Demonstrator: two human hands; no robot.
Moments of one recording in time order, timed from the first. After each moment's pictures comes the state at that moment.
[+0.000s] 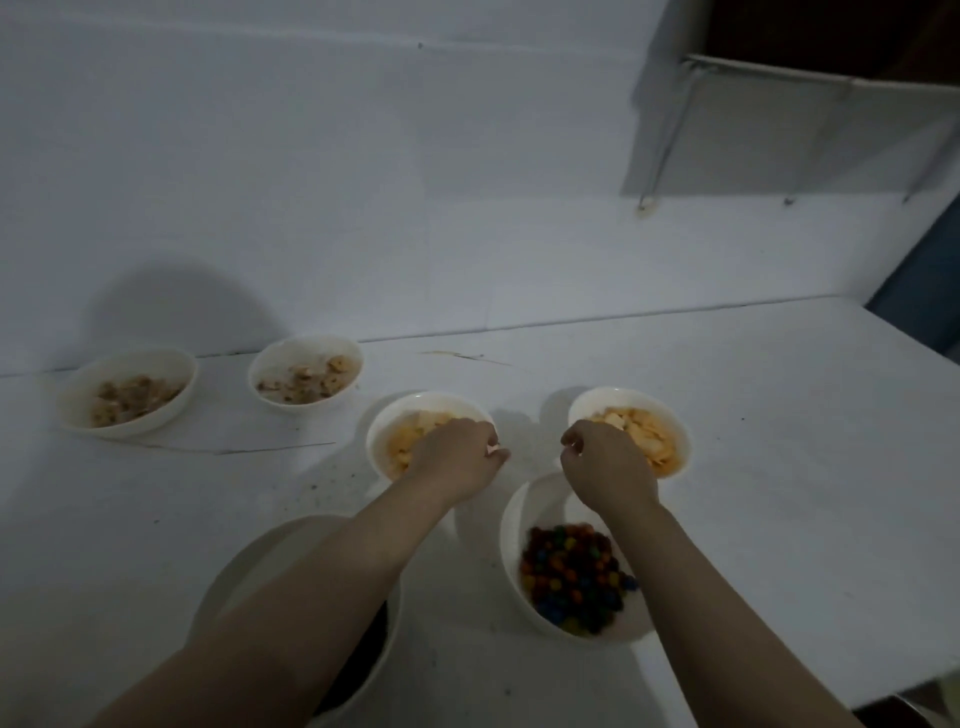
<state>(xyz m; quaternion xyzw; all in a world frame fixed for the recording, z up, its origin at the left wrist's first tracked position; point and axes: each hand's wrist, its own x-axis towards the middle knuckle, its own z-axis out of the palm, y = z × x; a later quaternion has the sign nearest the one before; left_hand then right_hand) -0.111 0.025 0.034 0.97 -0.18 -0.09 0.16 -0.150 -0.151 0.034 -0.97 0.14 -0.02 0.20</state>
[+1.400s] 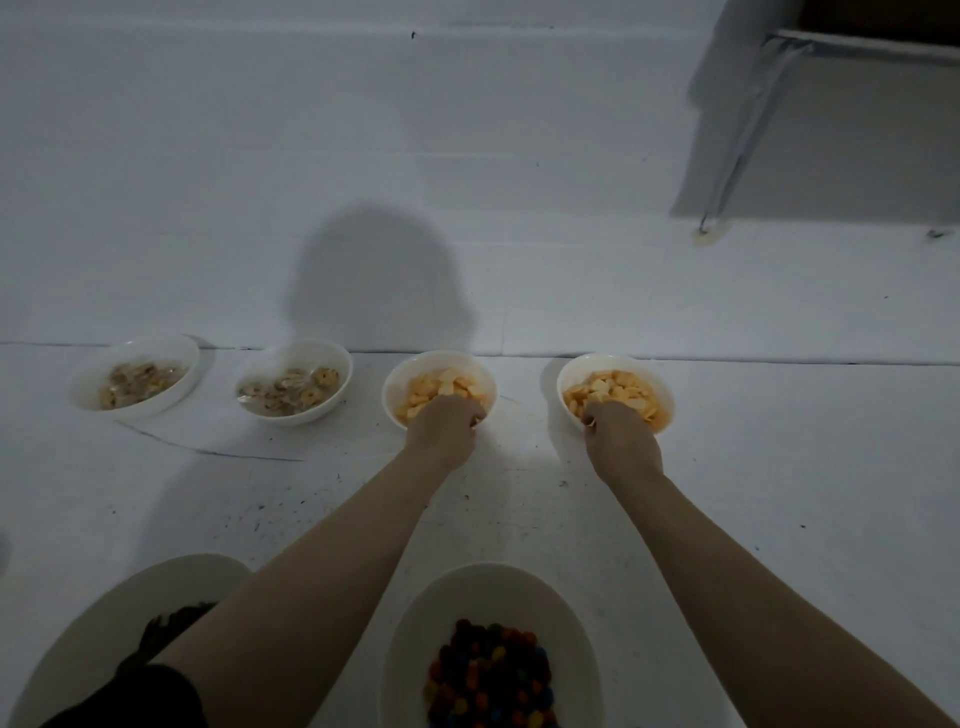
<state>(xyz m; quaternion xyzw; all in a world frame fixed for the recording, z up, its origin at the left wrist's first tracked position) 0.003 -0.035 0.004 0.98 -0.01 -0.04 0.18 0.014 -0.250 0.000 -0.99 0.02 -0.02 0.15</state>
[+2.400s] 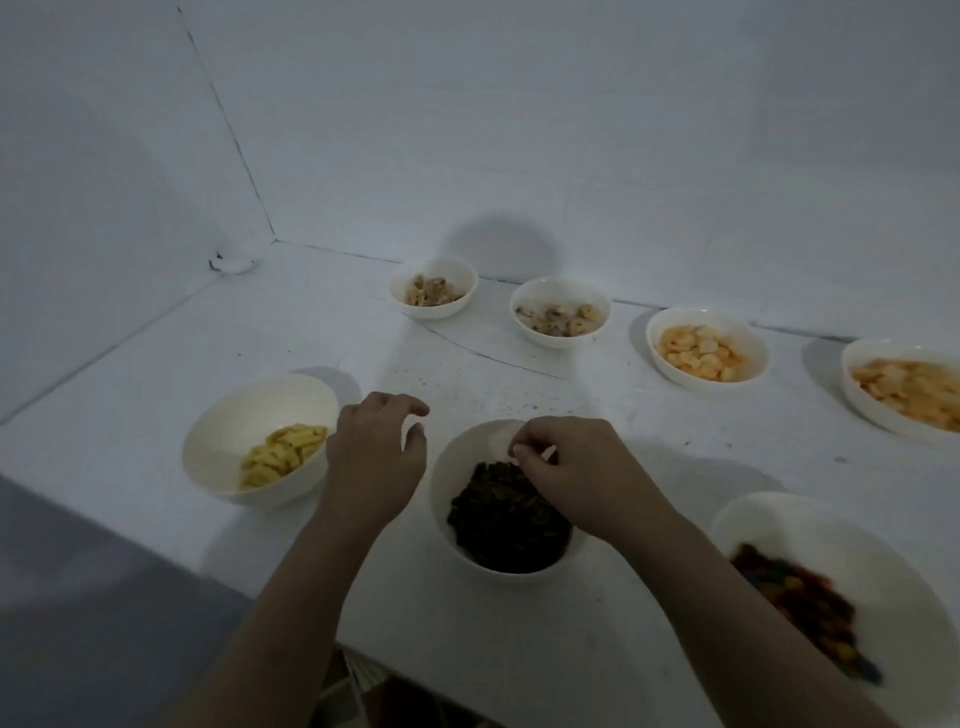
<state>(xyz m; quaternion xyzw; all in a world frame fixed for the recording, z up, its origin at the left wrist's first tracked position) -0.294 0.214 0.047 0.93 0.25 0.16 0.22 -0.213 0.028 0.068 -0.89 -0.32 0.11 0.32</state>
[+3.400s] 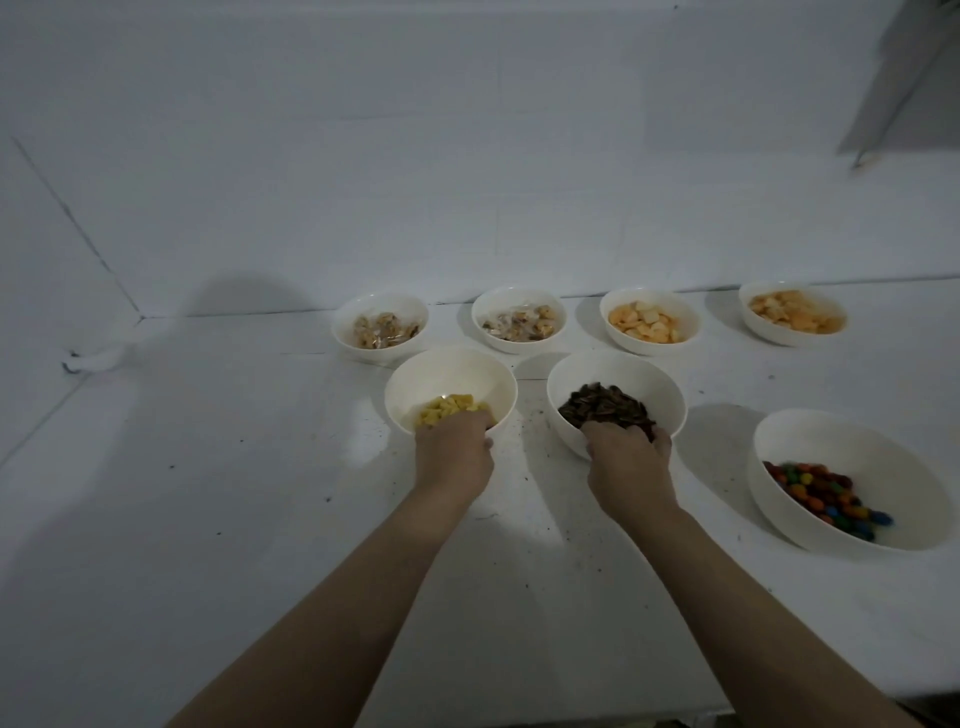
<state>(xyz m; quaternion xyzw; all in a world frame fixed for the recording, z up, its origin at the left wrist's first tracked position) -0.211 0.279 0.009 0.98 -0.01 0.05 0.18 -0.221 0.096 0.003 -1.00 0.01 0.00 0.06</state>
